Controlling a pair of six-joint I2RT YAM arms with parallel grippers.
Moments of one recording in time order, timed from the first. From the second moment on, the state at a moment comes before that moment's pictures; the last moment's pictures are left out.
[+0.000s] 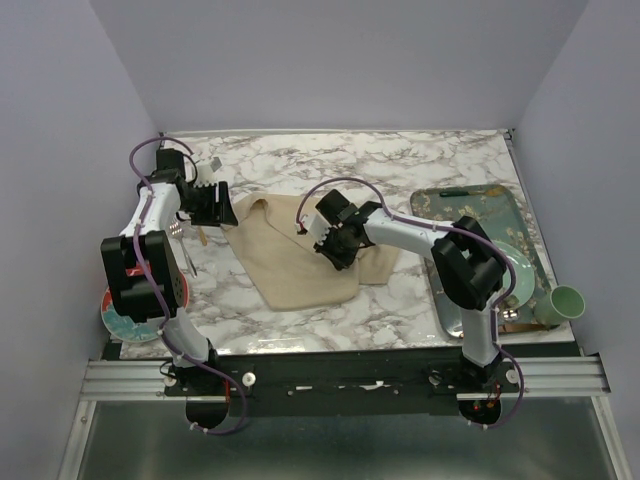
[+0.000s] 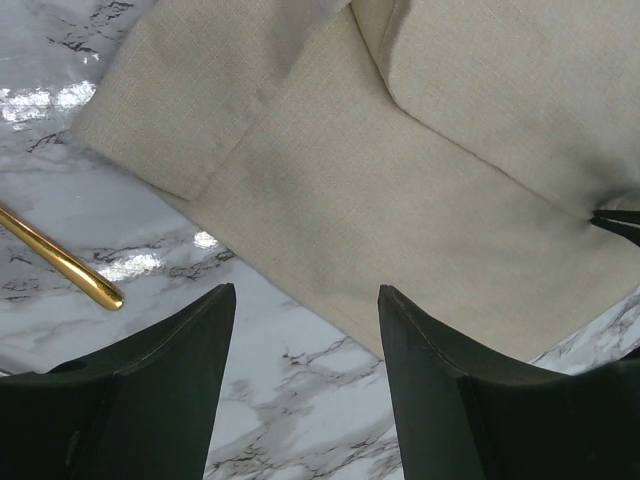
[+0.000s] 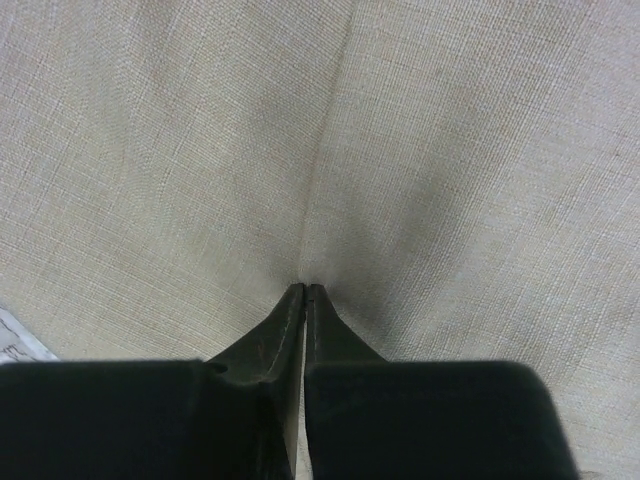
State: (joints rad) left arm 0.18 1.73 1.31 -0.74 0.55 0.15; right arm 0.78 2.01 1.43 -0.63 -0.19 -0.36
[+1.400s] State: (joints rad) left arm -0.04 1.79 1.26 -0.54 0.13 0.54; right arm 0.57 1.90 1.80 -0.65 0.02 -0.17
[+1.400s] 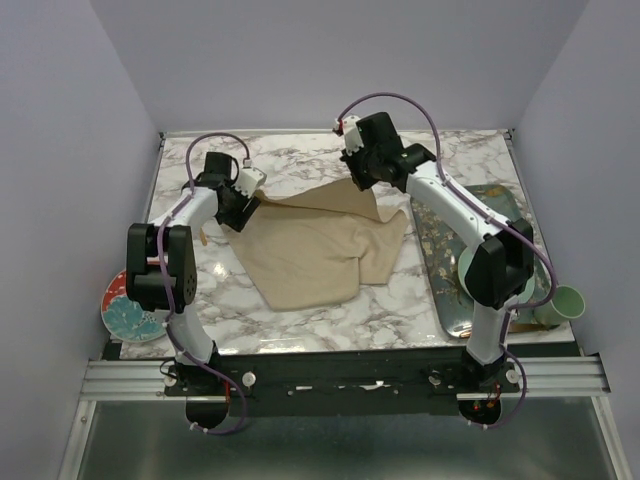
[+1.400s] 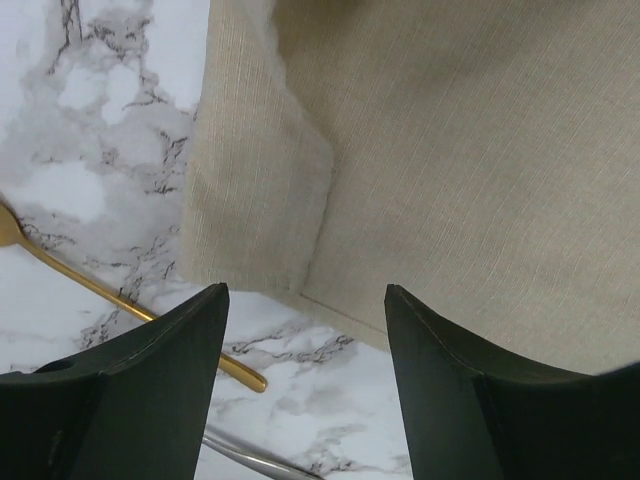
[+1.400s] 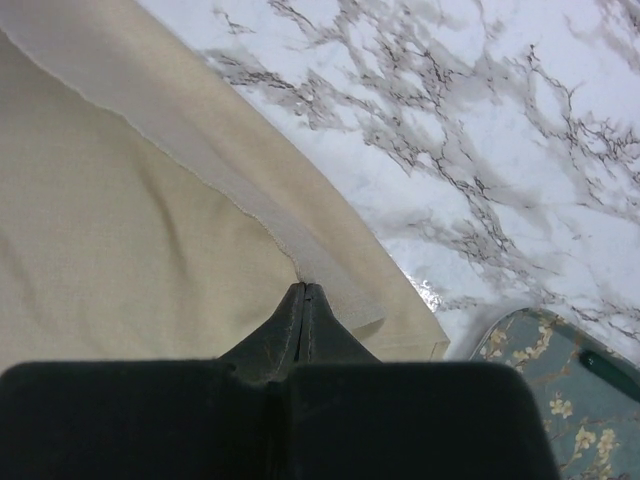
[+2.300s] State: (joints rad) left arm -0.15 1.92 1.24 -0.18 -0.27 0.41; right arm 0.50 1.92 1.84 -0.62 0.05 -0.10
